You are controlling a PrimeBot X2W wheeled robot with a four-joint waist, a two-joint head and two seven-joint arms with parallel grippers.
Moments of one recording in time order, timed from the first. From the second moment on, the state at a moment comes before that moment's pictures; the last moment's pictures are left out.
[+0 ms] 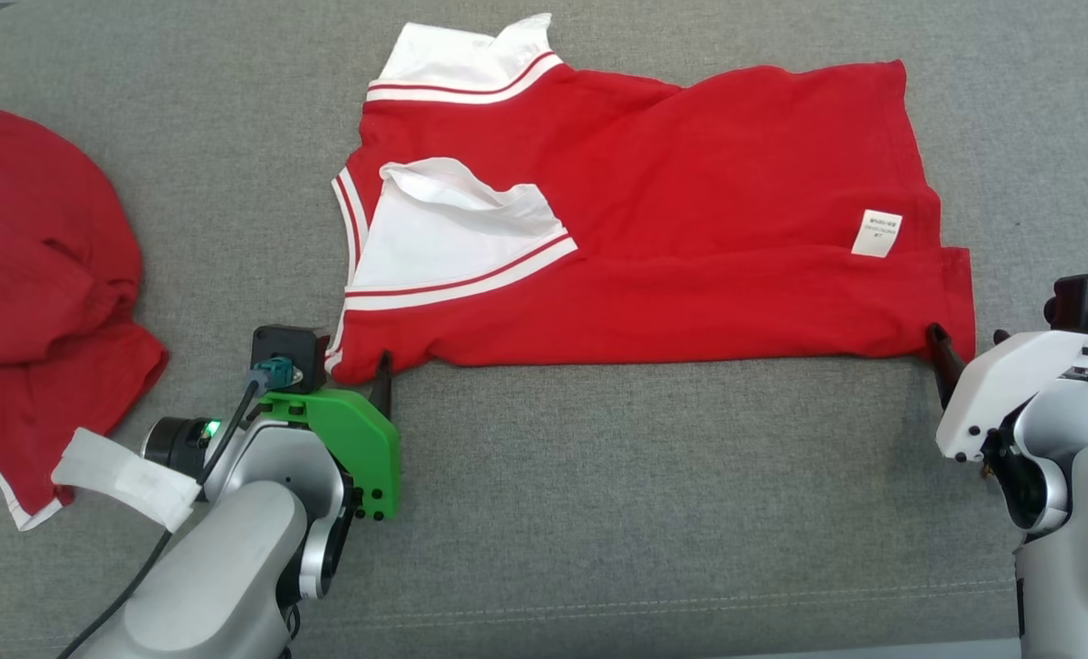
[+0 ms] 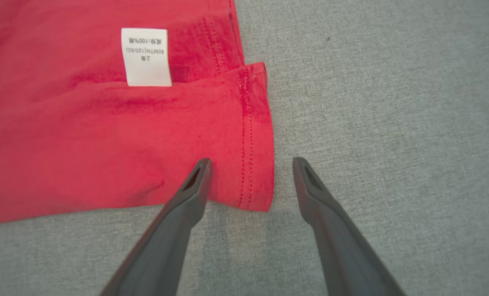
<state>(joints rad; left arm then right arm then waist) -0.53 0.39 -0.79 0.32 -0.70 0.35 0.16 -0.34 -0.07 -0.28 0.23 0.12 0.13 0.49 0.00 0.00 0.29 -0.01</state>
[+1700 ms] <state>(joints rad) -0.33 0.44 -0.82 0.21 -0.81 0.37 0.24 -0.14 -0.08 -0.33 0.06 0.21 0.13 0.76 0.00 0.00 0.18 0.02</state>
